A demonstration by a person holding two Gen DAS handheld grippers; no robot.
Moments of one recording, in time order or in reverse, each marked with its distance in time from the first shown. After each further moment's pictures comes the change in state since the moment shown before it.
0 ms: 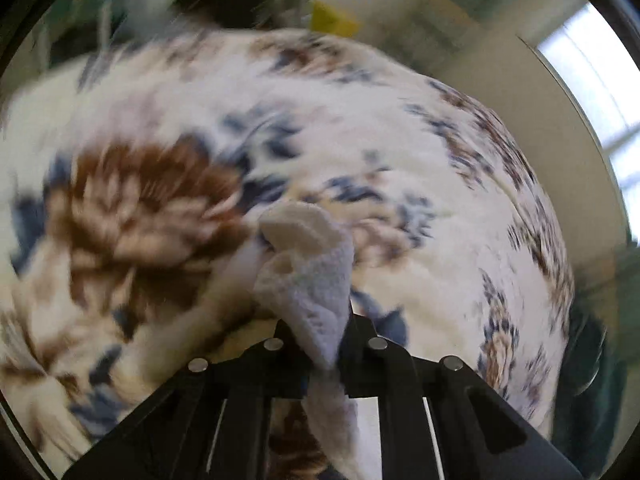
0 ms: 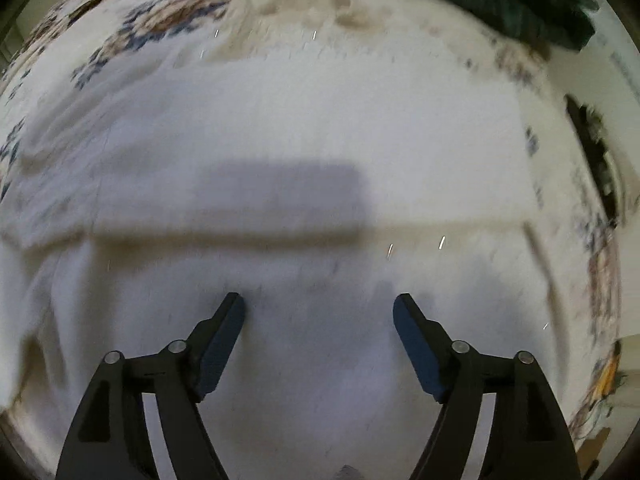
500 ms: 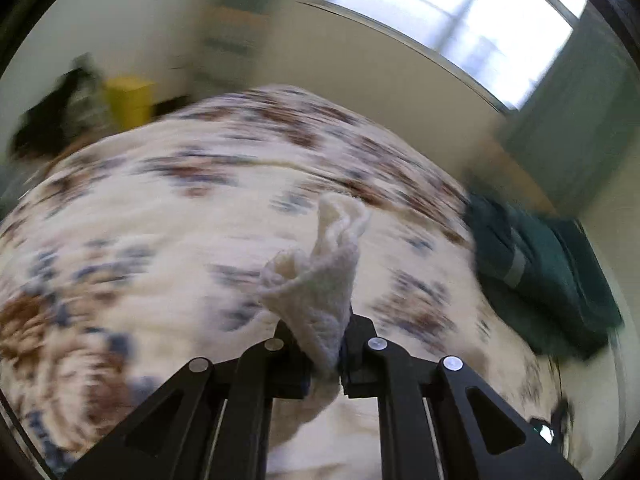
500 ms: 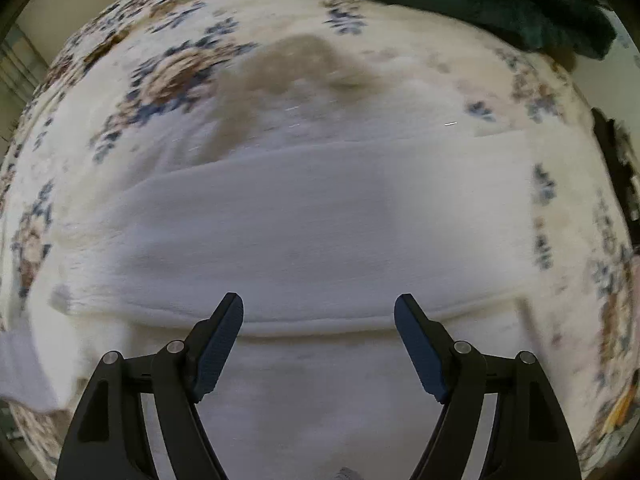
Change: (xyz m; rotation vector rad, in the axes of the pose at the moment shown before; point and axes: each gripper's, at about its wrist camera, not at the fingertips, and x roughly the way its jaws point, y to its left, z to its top) left arm -0.083 -0.287 -0.078 0.535 -0.008 -0.325; right arm -0.012 -0.048 0.057 0.012 -0.003 0.163
